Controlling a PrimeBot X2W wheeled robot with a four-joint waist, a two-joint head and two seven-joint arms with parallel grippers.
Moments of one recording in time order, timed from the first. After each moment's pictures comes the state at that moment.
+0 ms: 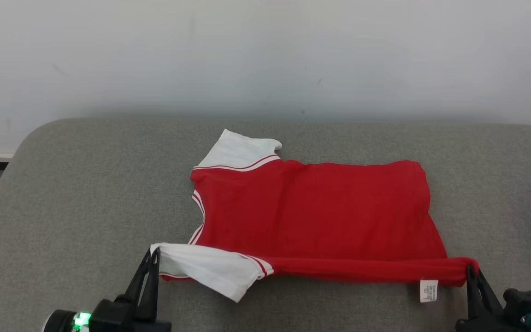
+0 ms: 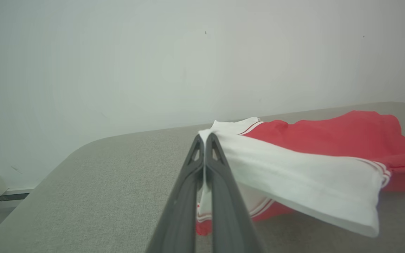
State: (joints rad) left arm -0.03 0.08 -0.09 0.15 -0.02 -0.10 -0.26; right arm -0.07 -0.14 -0.22 0.50 0.06 0.13 -0.26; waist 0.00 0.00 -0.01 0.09
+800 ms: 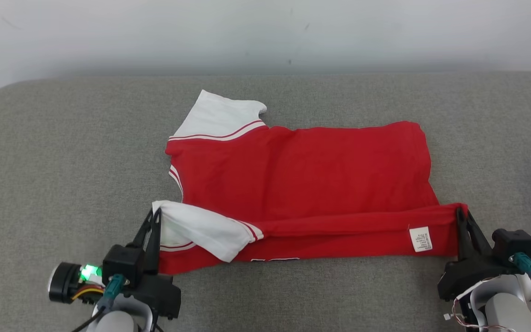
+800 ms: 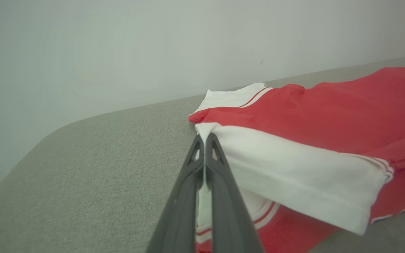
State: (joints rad) left arm -0.30 0.09 -0.13 0.44 0.00 -0.06 -0.26; right arm -0.32 -0.18 -0.18 0.64 0.04 0.13 -0.26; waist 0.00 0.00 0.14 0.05
